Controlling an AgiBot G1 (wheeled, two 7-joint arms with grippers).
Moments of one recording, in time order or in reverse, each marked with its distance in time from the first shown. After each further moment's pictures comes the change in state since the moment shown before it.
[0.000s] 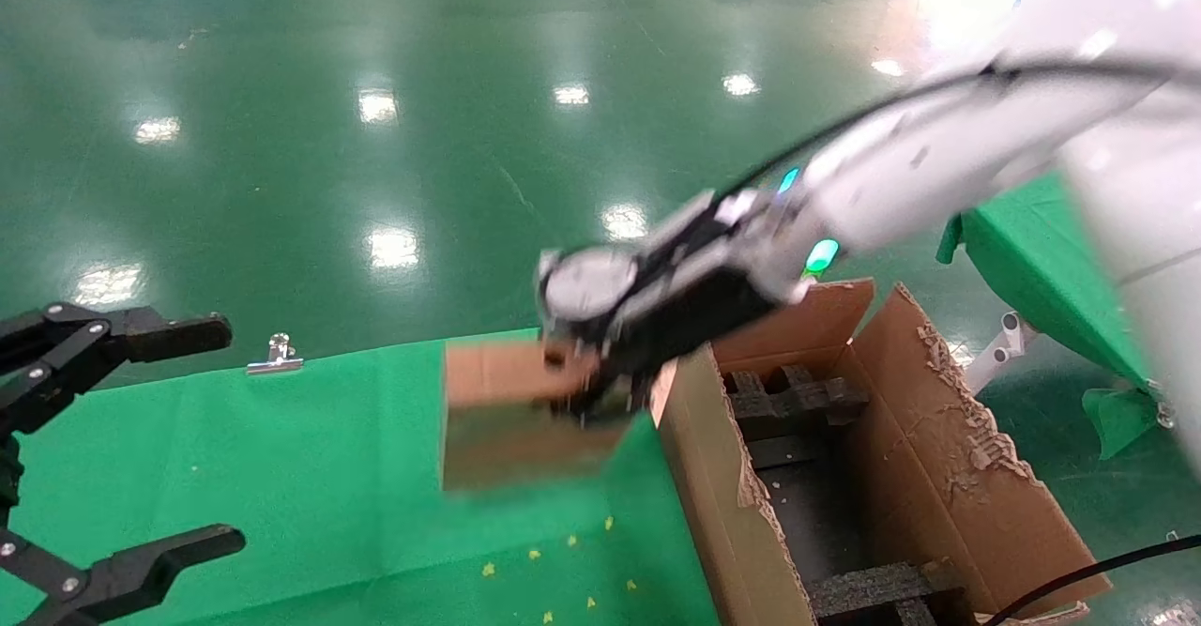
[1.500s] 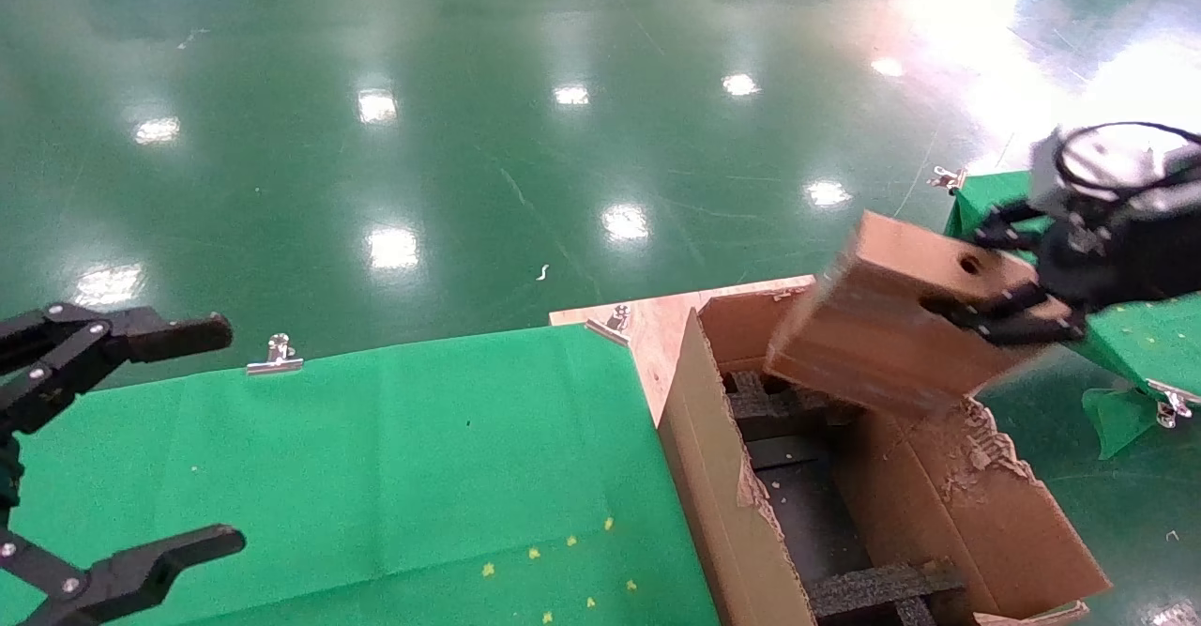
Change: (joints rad) left arm 0.000 0.000 0.001 0.000 -0.001 -0.001 0.001; right arm 0.457 0.600 -0.495 -0.104 0.227 -0.011 -0.031
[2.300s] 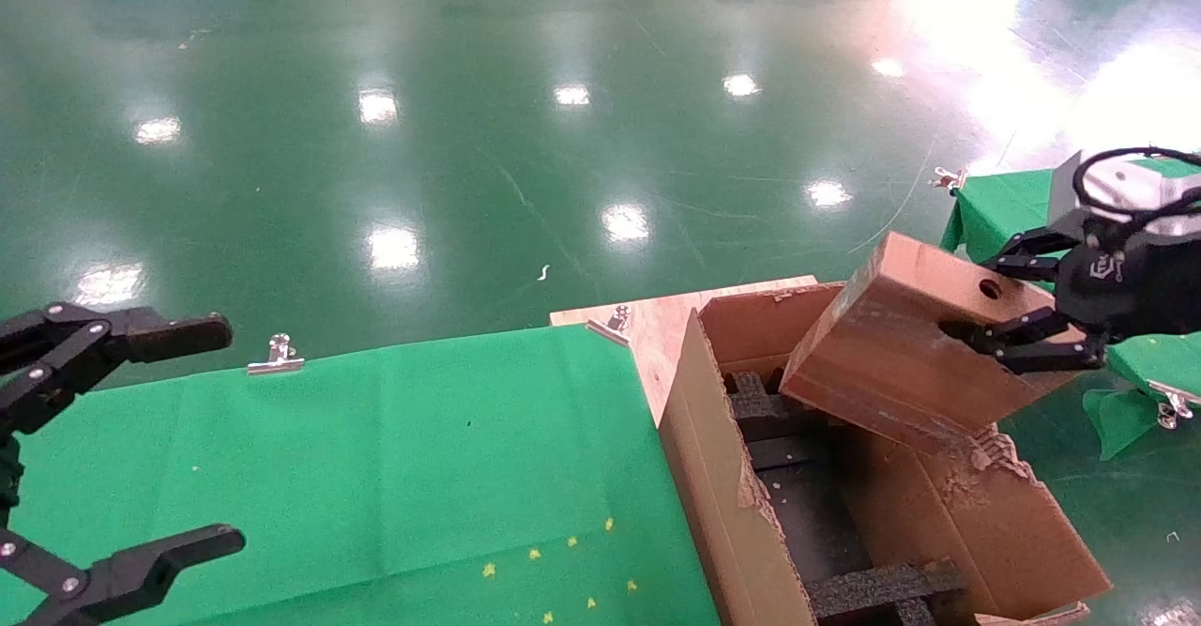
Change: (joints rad) left arm 0.000 0.000 0.000 0.000 0.000 0.000 0.000; right arm -0.038 0.077 -0.046 0.052 0.021 0.088 0.126
